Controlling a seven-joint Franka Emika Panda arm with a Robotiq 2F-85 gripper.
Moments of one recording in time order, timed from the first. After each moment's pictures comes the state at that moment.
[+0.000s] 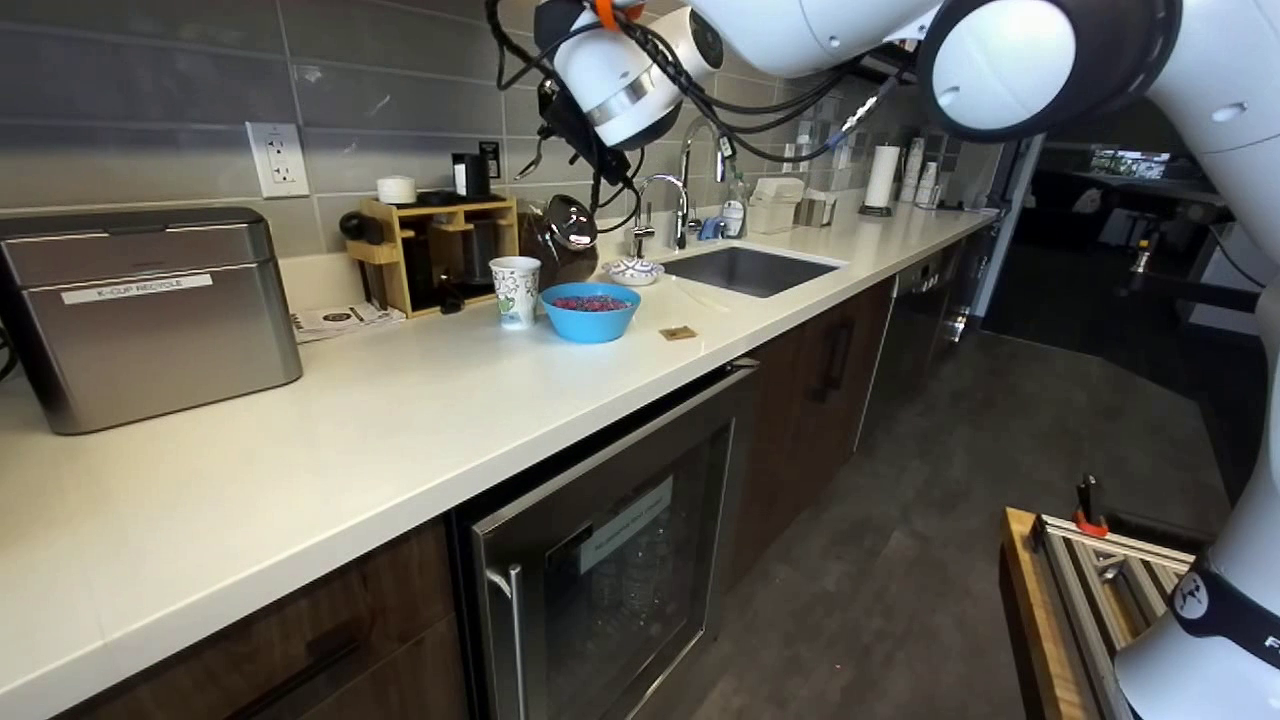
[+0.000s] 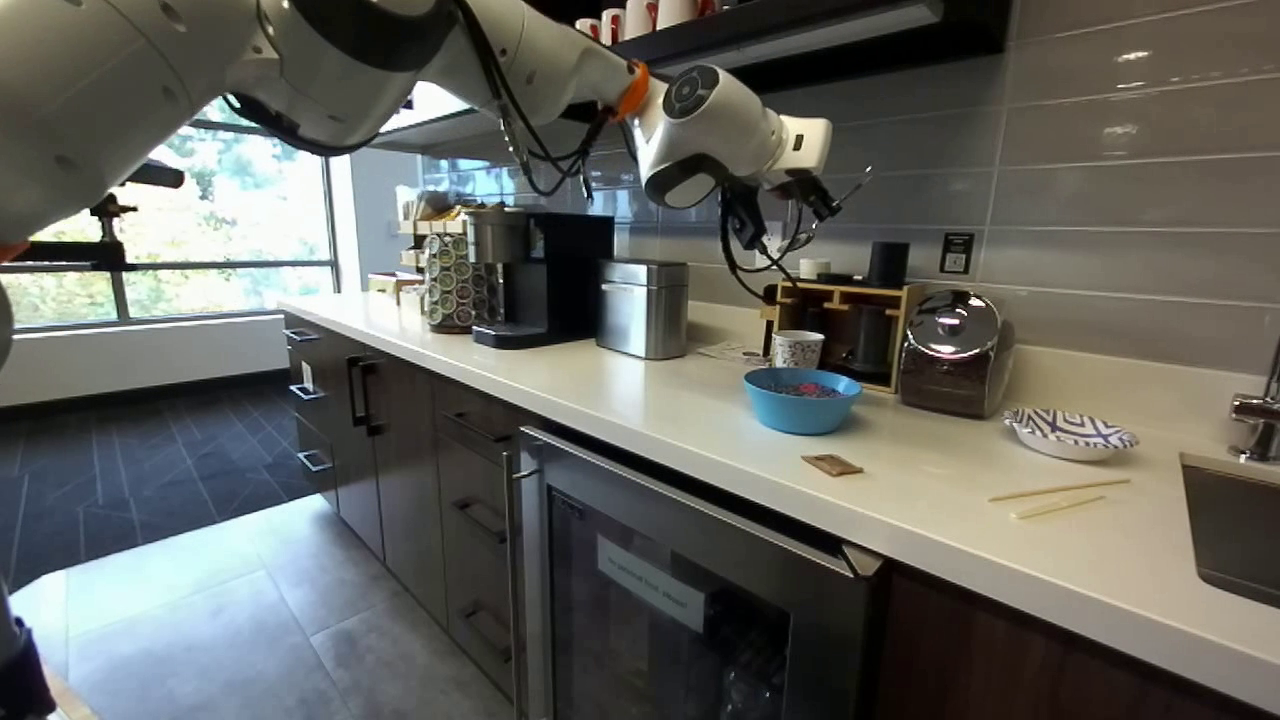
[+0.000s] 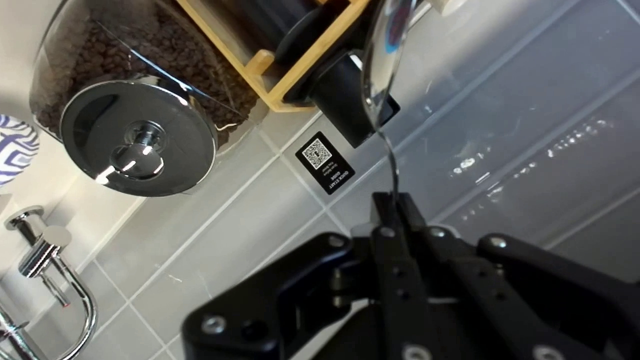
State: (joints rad) arm 0.12 0.76 -0.51 -1.19 1.35 3.12 -0.26
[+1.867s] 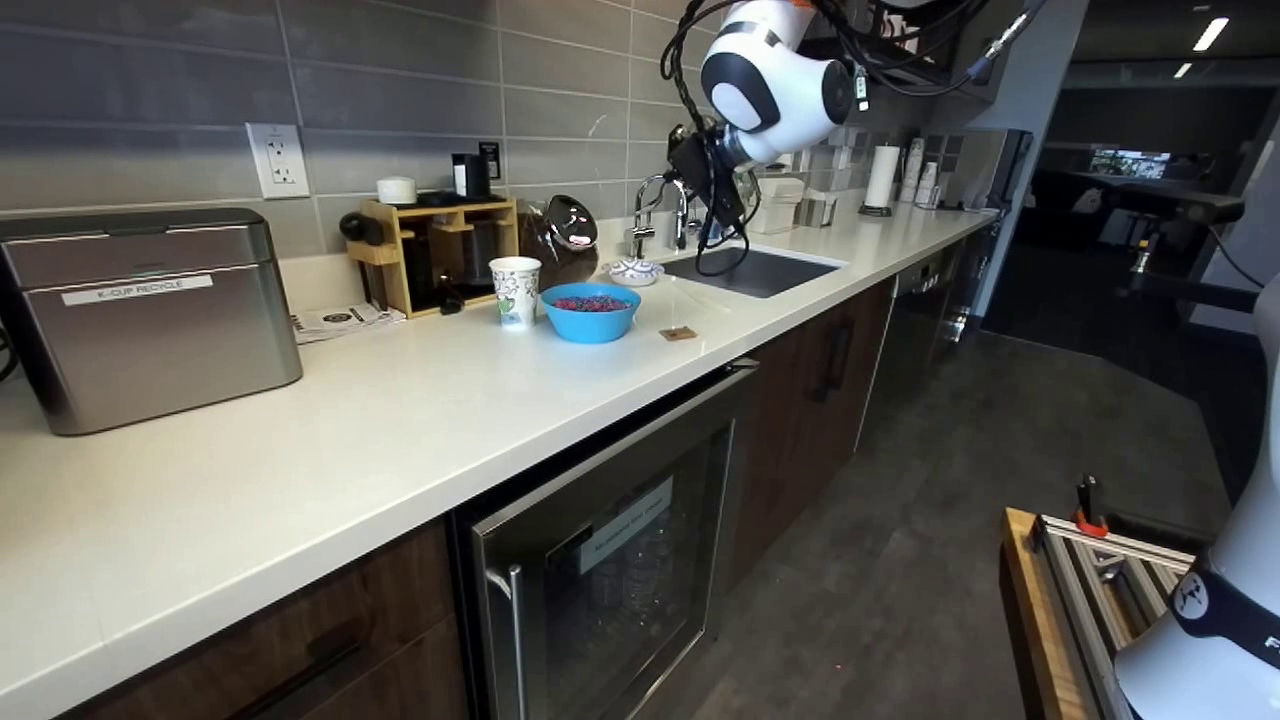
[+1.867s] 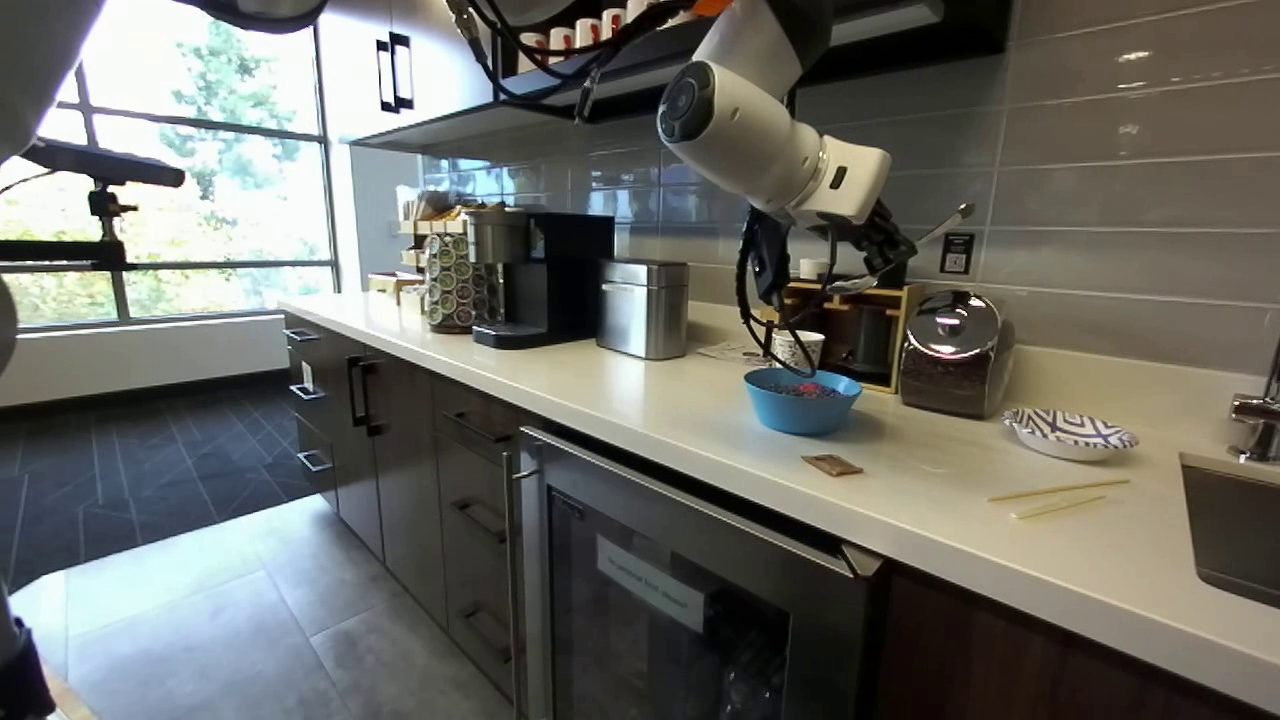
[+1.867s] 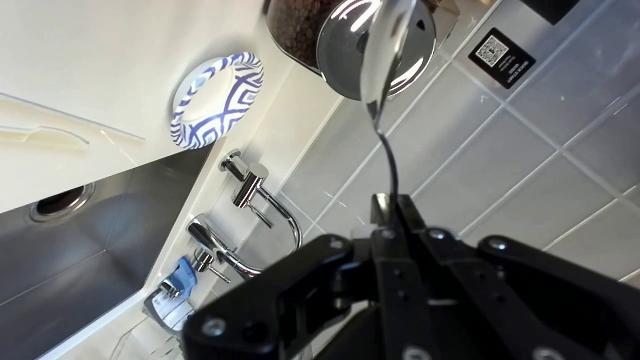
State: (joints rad) arm 0.14 0.46 -0.68 -1.60 2.52 3.08 -1.34
